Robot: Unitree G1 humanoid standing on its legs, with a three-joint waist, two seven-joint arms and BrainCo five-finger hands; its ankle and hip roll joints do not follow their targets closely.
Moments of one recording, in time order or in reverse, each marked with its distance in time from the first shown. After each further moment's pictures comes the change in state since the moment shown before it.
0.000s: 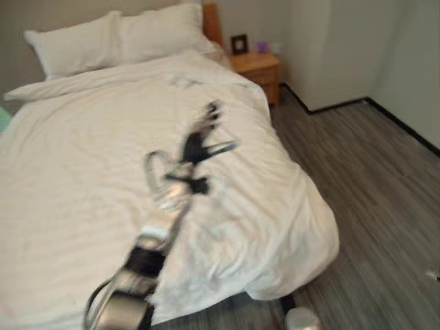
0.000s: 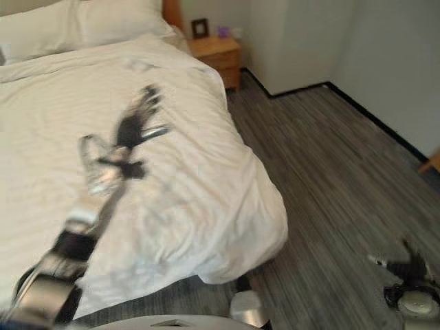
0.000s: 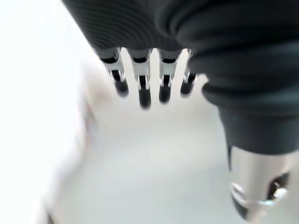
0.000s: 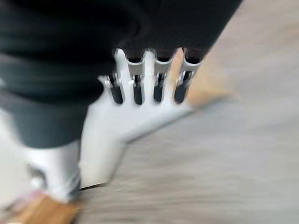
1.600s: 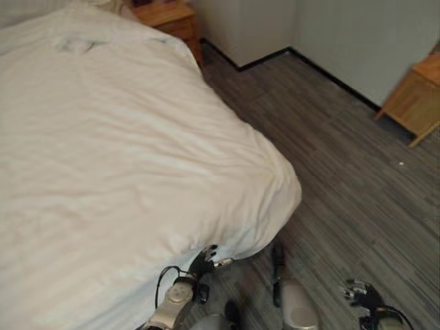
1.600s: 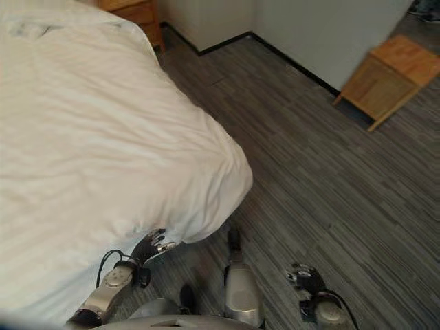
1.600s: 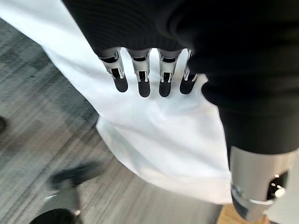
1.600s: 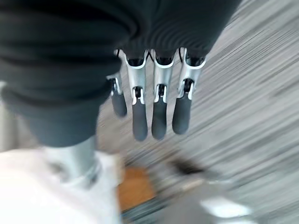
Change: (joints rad) left arm 0.187 -0.126 -0.425 0.425 0.043 0.011 -0.089; right arm -0.065 0.299 0.435 0.255 0.176 -0.084 0.120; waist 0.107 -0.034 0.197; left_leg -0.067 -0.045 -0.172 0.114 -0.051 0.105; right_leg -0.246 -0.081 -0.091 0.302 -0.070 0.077
